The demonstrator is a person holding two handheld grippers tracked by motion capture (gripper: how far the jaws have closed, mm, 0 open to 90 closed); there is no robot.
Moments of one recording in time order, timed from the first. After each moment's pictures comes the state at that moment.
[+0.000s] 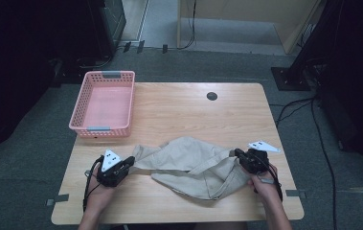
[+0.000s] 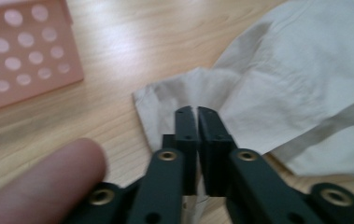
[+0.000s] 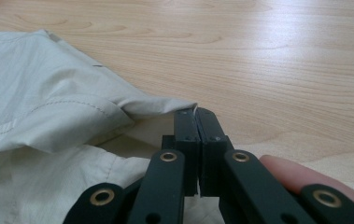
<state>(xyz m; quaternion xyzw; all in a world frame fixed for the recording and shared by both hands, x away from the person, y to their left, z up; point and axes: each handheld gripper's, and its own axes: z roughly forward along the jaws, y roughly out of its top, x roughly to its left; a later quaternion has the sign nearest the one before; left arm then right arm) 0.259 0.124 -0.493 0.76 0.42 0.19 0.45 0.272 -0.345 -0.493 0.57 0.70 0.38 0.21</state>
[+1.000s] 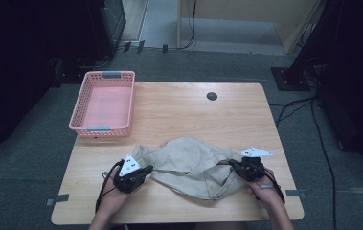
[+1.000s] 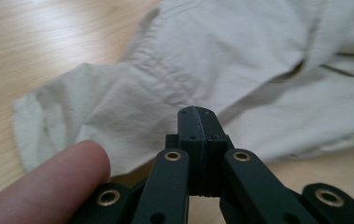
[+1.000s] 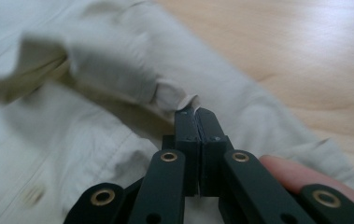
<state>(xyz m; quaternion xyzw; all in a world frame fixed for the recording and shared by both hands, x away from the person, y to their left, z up) 0.250 0.080 -0.503 0.81 0.35 0.11 0.45 0.259 -0.337 -0.505 0.51 0.77 0.36 0.14</state>
